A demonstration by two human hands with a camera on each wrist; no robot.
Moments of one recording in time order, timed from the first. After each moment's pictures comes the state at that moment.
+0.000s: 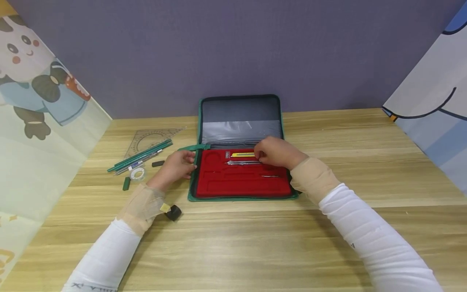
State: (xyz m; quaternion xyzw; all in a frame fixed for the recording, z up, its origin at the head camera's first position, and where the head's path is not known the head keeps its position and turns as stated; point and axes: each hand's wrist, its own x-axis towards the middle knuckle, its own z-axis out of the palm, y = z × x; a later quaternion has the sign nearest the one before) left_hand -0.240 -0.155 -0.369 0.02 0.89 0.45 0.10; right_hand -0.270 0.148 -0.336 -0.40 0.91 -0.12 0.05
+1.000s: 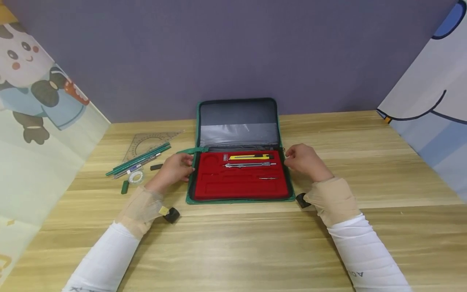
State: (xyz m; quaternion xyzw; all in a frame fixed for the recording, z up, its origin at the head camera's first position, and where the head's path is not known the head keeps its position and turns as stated) left_hand -0.239 -0.155 -0.367 0.02 0.89 0.44 0.10; right_hand -0.230 0.205 -0.337 -0.06 0.94 -0.33 0.10
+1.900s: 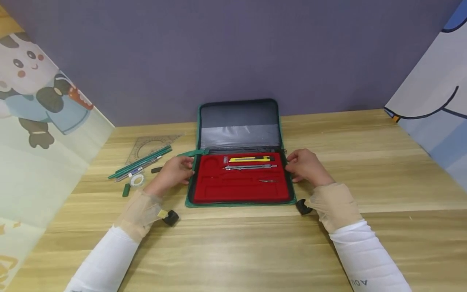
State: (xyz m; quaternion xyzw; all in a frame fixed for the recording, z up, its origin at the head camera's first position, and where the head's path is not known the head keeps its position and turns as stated) left_hand -0.238 -0.152 -0.367 0.03 0.90 0.43 0.09; right_hand -0.232 0.214 -0.359 -0.02 0.89 -0.43 0.14
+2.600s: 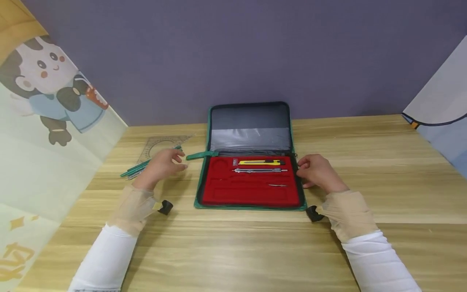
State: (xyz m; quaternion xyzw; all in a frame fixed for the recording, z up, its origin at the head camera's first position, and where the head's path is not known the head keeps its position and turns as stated) left_hand -0.235 -0.196 -0.327 0.05 0.96 0.26 0.07; right_hand -0.233 0.216 -0.365 -0.04 0.89 -0.44 0.14
